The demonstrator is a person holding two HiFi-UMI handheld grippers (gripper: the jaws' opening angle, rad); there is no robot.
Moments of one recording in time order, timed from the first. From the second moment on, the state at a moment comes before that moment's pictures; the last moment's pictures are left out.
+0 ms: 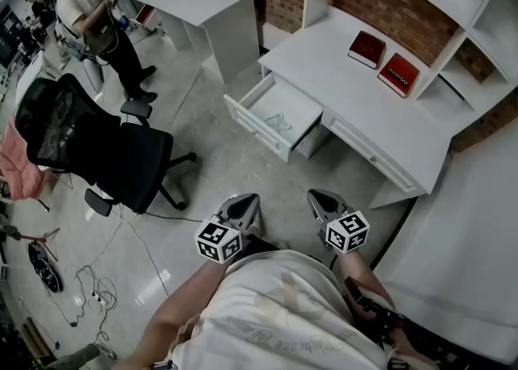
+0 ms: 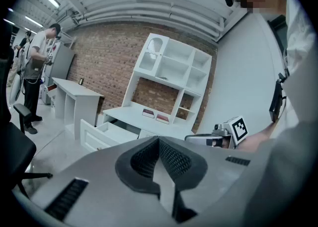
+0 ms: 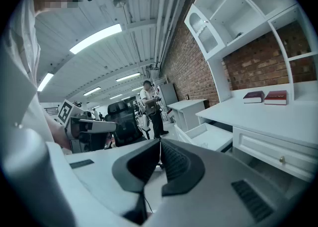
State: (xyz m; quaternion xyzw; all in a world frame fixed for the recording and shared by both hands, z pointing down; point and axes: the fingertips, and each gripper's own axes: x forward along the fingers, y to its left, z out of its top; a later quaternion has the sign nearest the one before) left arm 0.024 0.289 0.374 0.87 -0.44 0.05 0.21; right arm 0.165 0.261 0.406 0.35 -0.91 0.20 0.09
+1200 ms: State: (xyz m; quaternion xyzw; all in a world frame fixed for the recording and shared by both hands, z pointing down) left arm 0.021 0.264 0.388 0.87 -0.42 0.05 0.23; right arm 0.157 0.228 0.426 0.37 -0.89 0.23 0.13
